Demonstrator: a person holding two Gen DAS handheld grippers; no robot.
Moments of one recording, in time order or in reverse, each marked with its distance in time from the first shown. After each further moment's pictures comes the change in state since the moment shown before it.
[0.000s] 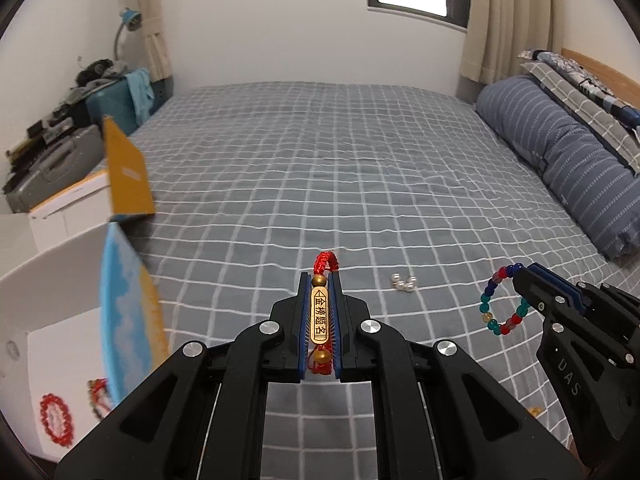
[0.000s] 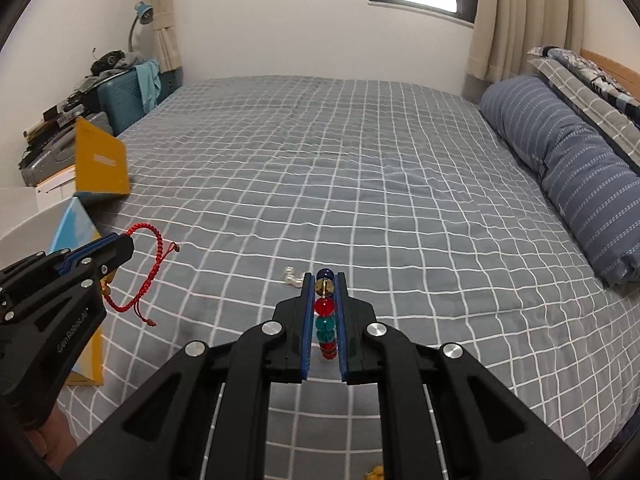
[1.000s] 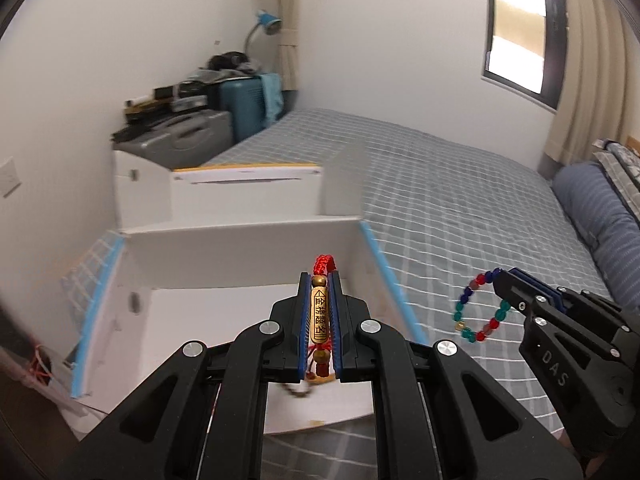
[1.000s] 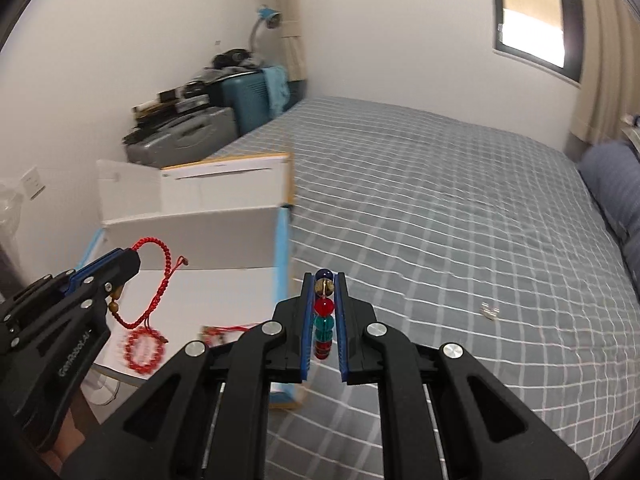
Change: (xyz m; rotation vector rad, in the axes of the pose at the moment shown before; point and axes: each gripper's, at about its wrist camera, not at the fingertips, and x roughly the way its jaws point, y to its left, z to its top) left arm -0.140 0.206 -0.044 -0.251 -0.106 0.210; right arm -0.083 0.212 0.012 -0.183 -0.074 0.294
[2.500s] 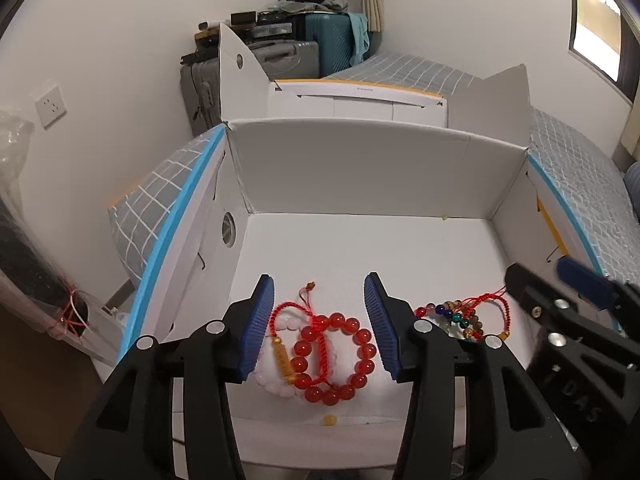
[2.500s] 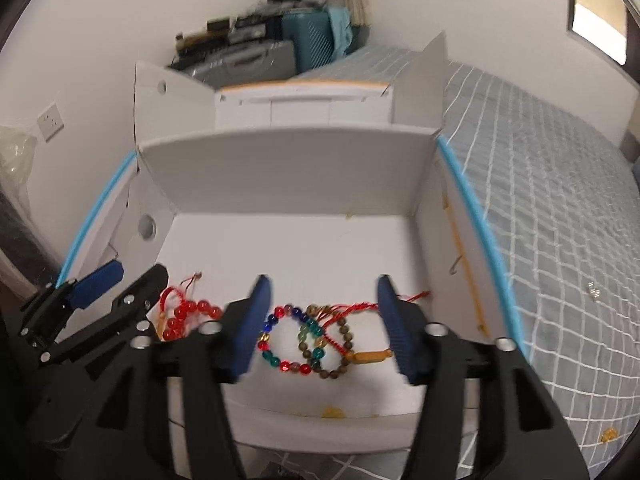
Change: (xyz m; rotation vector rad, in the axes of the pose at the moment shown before) left arm 0.065 0.120 -0.057 -0.095 0.187 0.198; right arm 0.086 0.127 -0.032 -0.084 0.151 0.080
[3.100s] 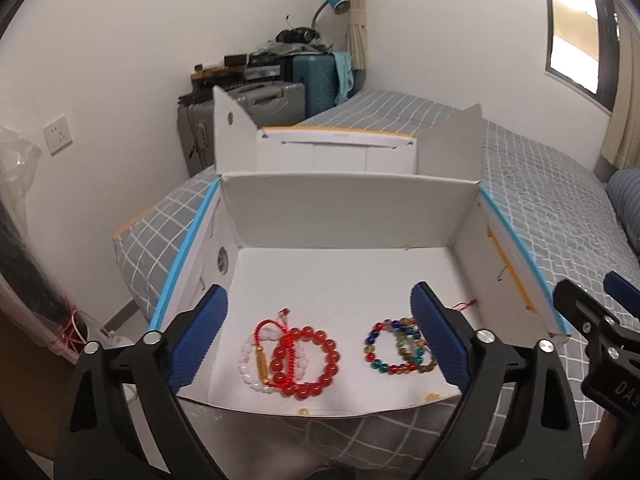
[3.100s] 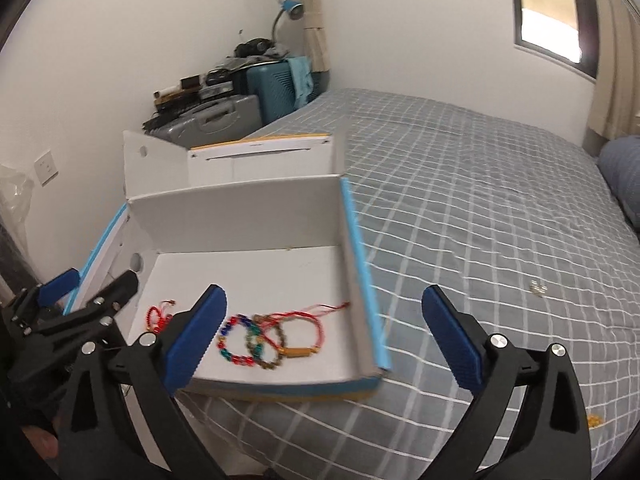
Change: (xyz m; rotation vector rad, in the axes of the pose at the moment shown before) left arm -0.059 -0.028 -0.001 0.022 -0.142 -0.024; right arm -0.074 -0.072 -0.019 0.089 -0.145 -0.050
